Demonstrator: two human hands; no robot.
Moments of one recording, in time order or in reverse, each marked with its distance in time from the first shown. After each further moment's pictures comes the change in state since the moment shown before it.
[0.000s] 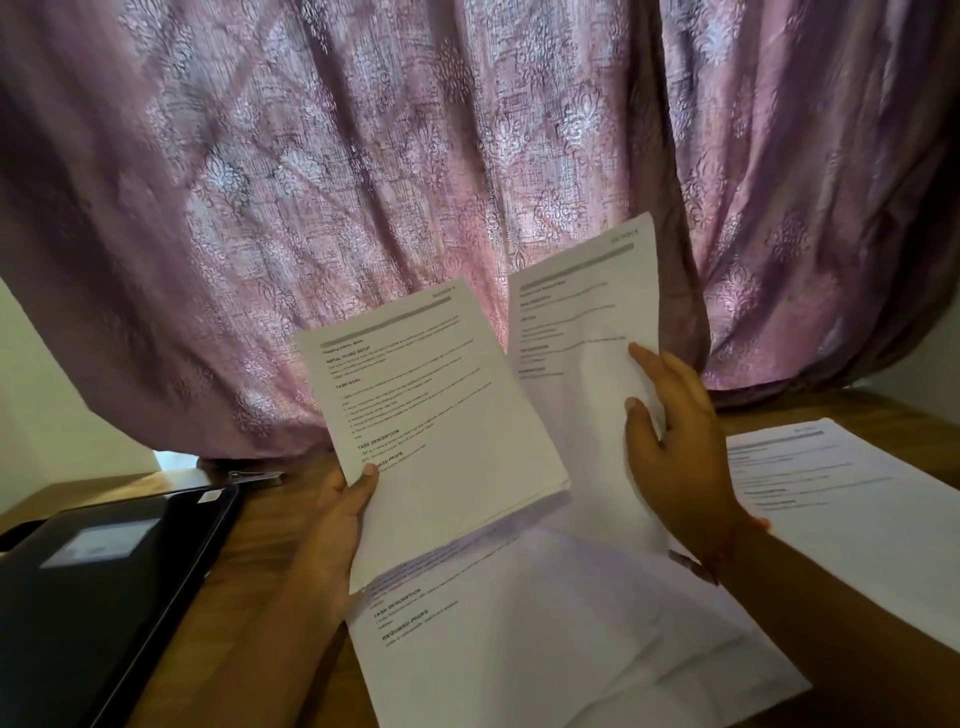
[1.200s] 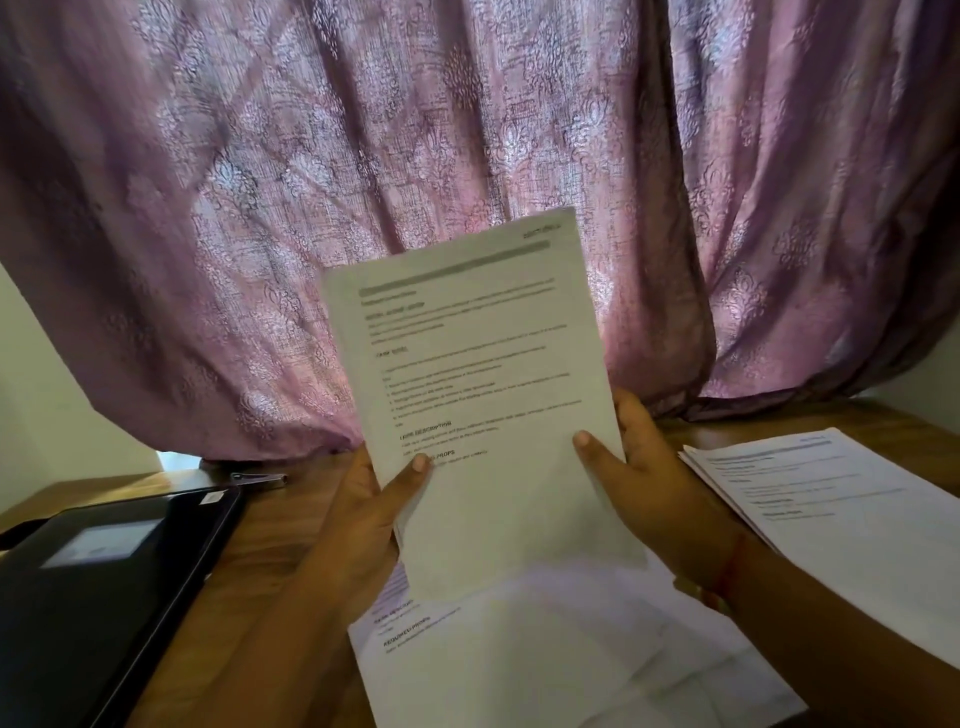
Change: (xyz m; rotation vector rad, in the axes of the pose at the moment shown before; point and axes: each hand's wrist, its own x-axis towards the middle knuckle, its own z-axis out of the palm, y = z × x) left_hand -0.016 0.010 0.030 0.035 -0.284 0.234; right_hand -0.013 -0.017 0.011 0.422 -0.399 0.287
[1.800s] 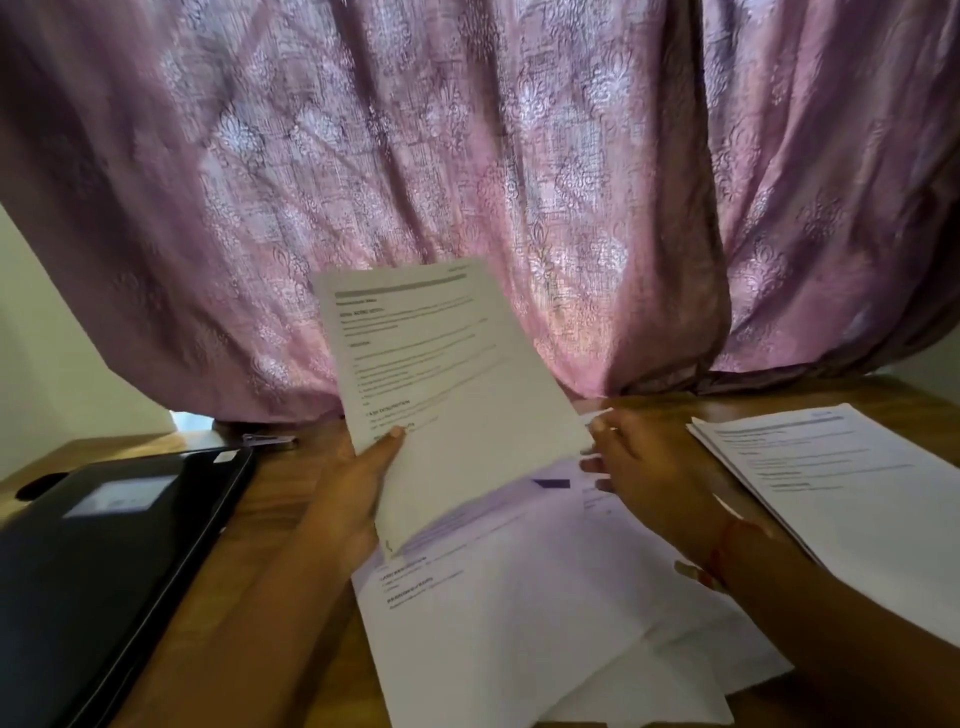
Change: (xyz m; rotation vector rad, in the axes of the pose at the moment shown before) left_hand 0.003 -0.006 -0.024 -0.013 0.255 -0.148; right_hand 0.000 0.033 -0.003 -0.317 -0.081 0.266
